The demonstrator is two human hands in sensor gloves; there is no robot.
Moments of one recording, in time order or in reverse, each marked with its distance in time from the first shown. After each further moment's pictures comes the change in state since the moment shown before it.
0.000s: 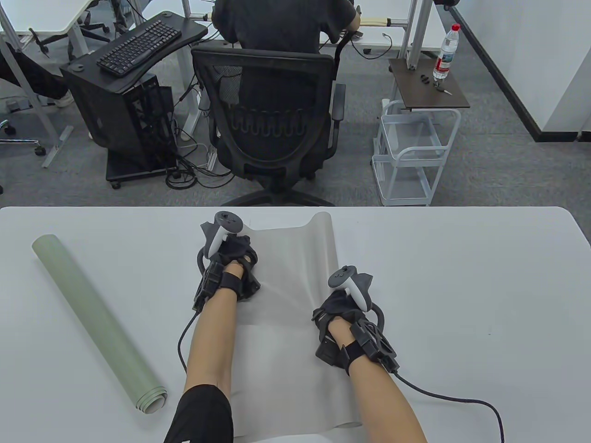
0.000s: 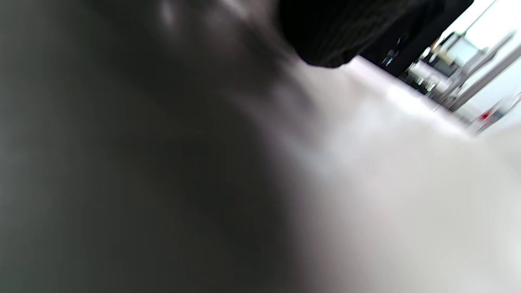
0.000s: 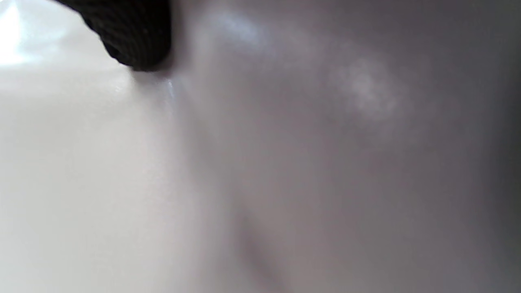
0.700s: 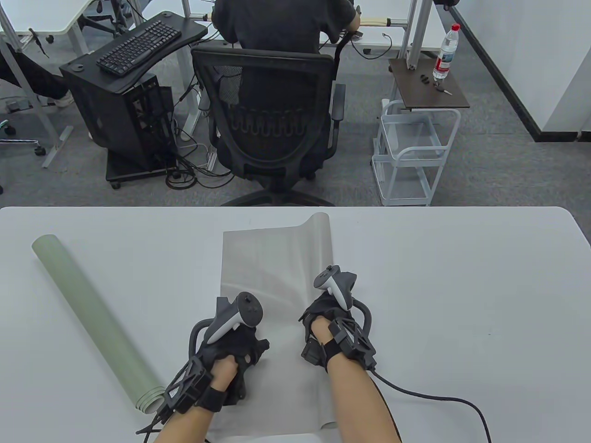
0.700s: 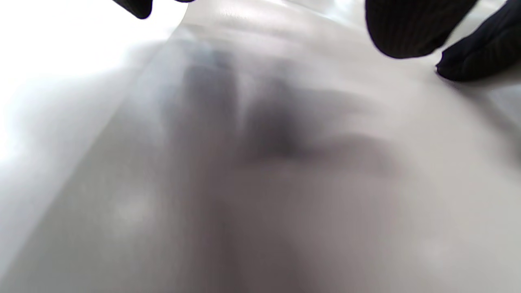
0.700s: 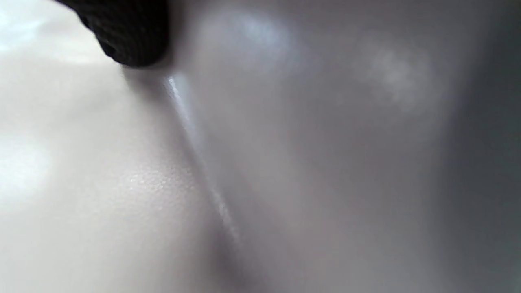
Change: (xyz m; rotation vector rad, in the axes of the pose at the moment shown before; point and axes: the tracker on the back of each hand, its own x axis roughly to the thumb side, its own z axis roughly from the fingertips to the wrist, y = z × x) left_hand -0.039 -0.065 0.201 -0.161 -0.181 -0.266; right_hand 0.025 0.016 0.009 -0.060 0.089 0.068
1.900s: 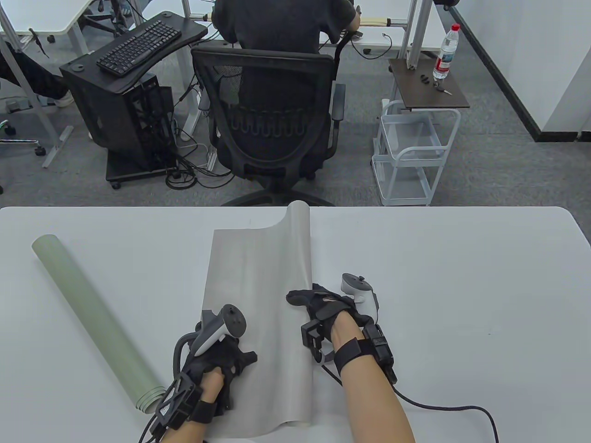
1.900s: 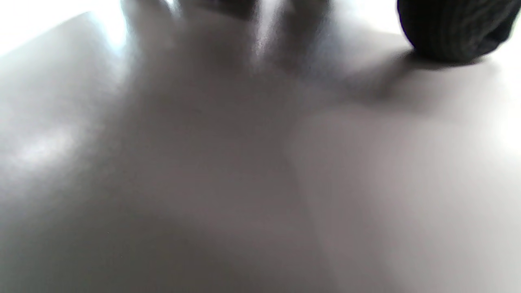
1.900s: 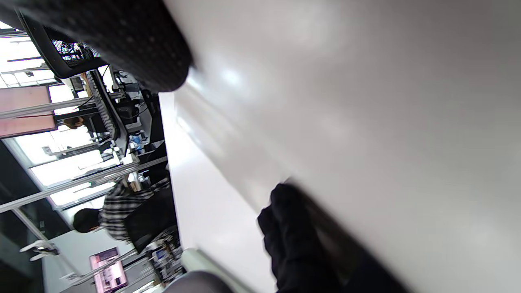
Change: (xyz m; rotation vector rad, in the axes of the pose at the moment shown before) left_hand -0.034 -0.021 -0.009 -0.024 0.113 -0.023; right_hand -0.012 0.006 -0.002 0.650 -0.435 -0.990
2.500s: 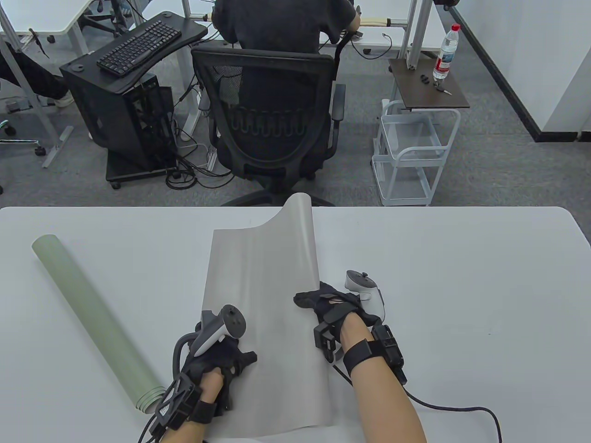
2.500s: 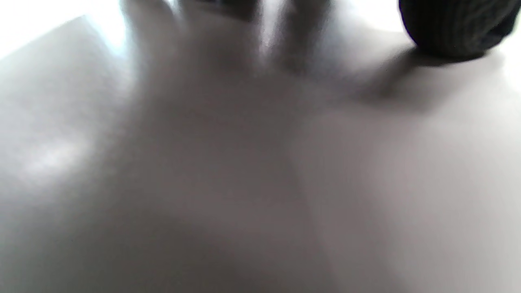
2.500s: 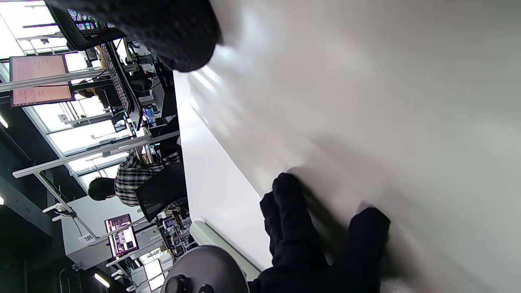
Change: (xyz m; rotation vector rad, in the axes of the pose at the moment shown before) left_hand 0.000 0.000 0.000 0.004 0.001 -0.007; right_hand 0.005 -0.019 0.008 0.059 -0.045 0.091
